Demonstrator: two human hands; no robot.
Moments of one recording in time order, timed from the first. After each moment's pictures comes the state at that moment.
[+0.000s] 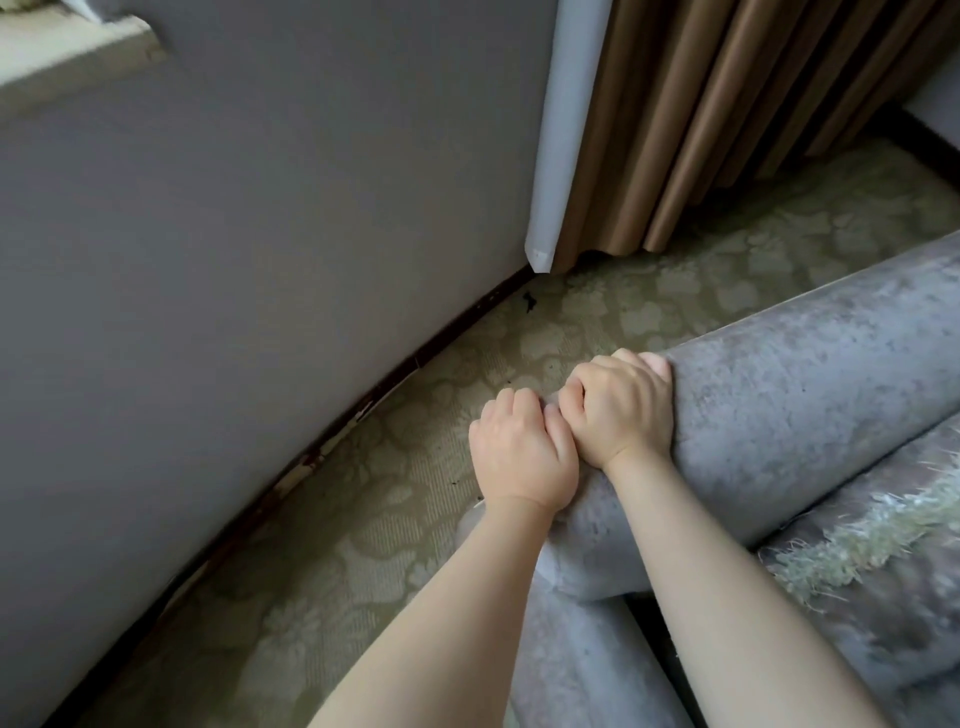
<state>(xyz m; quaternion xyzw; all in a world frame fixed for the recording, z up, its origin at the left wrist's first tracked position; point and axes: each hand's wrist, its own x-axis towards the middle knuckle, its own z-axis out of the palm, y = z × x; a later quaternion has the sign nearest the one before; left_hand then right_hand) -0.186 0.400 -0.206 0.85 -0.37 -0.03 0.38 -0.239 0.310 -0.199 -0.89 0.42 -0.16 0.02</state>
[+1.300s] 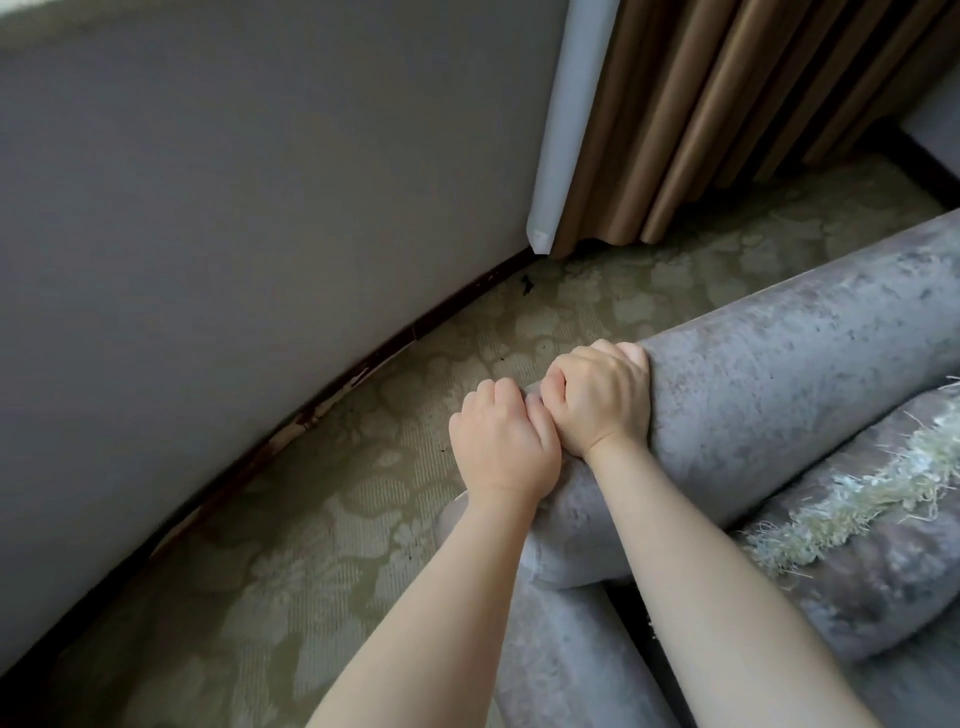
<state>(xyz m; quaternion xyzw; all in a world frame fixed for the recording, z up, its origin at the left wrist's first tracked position) -0.233 0.460 -0.209 0.87 -0.34 0.00 0.36 -0.277 0.369 -0.199 -0.91 0.39 -0.17 0.02</state>
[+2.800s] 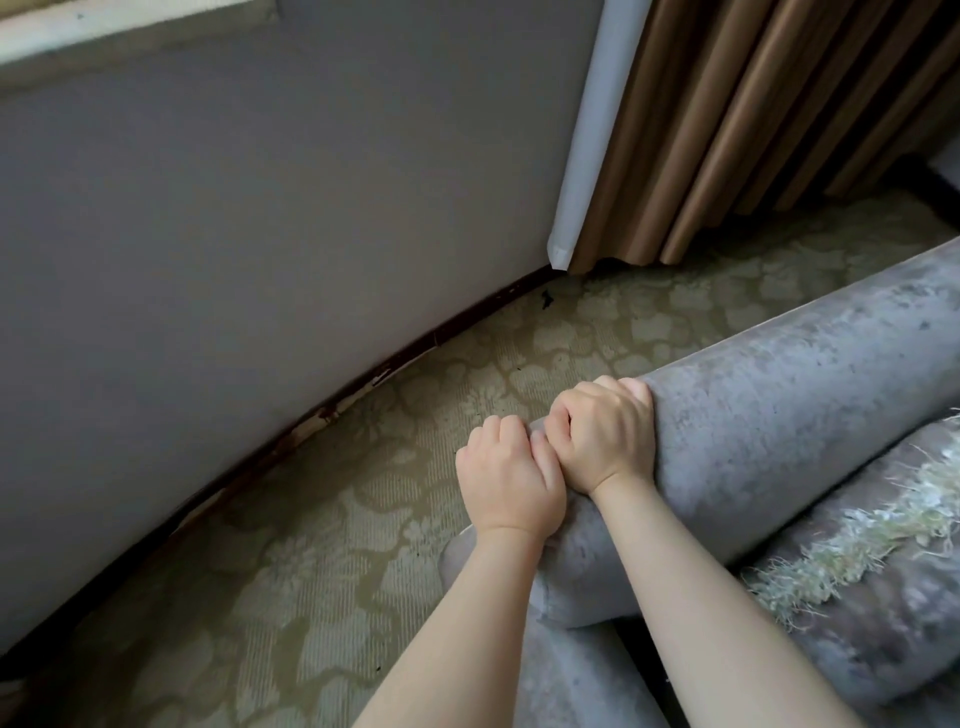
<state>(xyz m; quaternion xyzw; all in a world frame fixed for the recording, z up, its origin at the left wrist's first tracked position) -0.279 0.513 -0.208 0.87 -0.31 0.01 0.37 -0.319 0.416 -0.198 -0.92 0.34 -0.18 0.04</state>
